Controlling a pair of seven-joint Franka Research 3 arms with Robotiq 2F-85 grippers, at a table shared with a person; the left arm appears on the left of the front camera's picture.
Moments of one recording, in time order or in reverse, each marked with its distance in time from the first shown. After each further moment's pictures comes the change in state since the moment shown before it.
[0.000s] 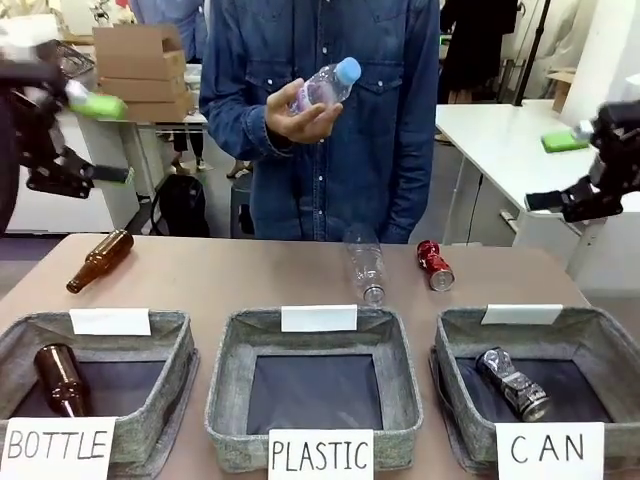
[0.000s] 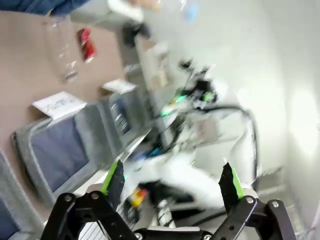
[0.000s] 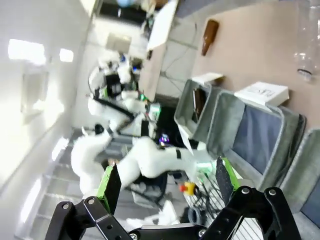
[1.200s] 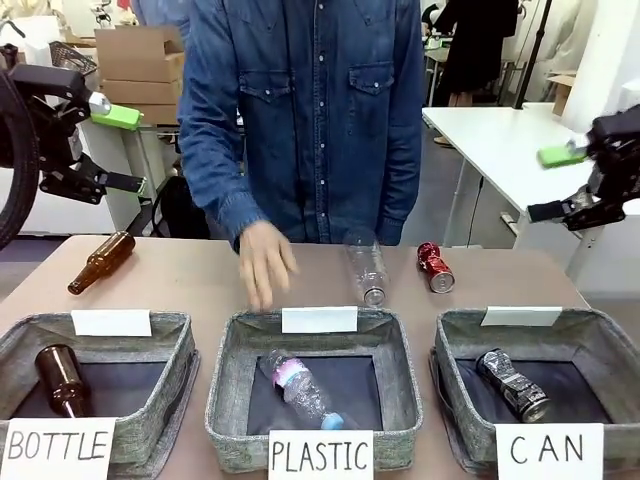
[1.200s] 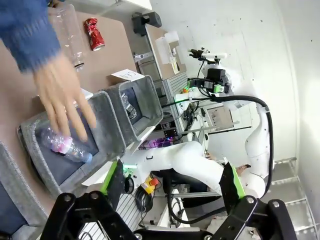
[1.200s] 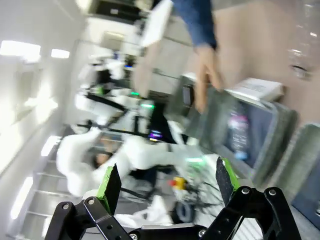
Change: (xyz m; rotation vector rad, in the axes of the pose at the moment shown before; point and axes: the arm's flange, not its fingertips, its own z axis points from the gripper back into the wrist) left arm 0.003 -0.009 -0.023 0.090 0.120 -0.042; right arm -0.007 0.000 -0.001 -0.096 0.059 0.059
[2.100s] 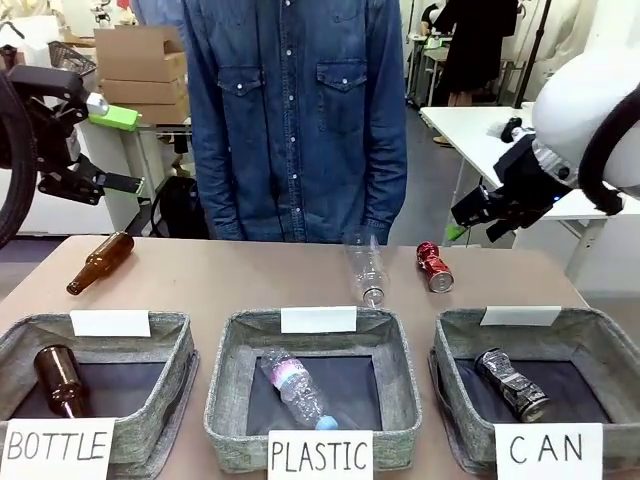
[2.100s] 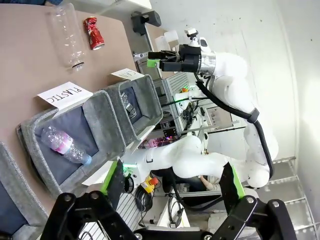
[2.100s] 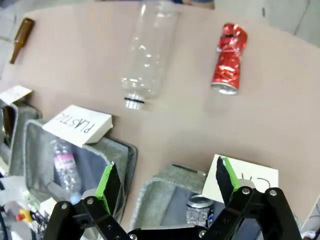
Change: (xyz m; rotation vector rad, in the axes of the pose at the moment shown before) left arm 0.000 0.001 0.000 -0.003 0.003 0.000; right arm 0.073 -0.046 -0.106 -0.846 0.065 0.232
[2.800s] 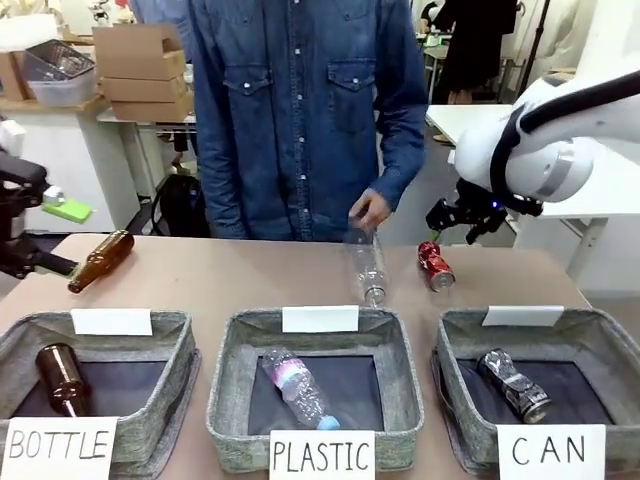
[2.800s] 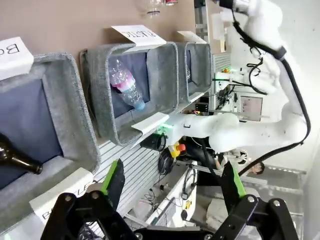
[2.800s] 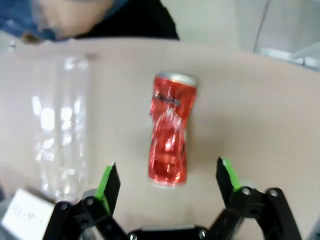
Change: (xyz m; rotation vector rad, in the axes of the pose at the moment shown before) left arm -0.039 0.060 0.046 0.215 0.155 0.216; right arm 0.116 -0.091 -0.154 -0.164 0.109 -0.161
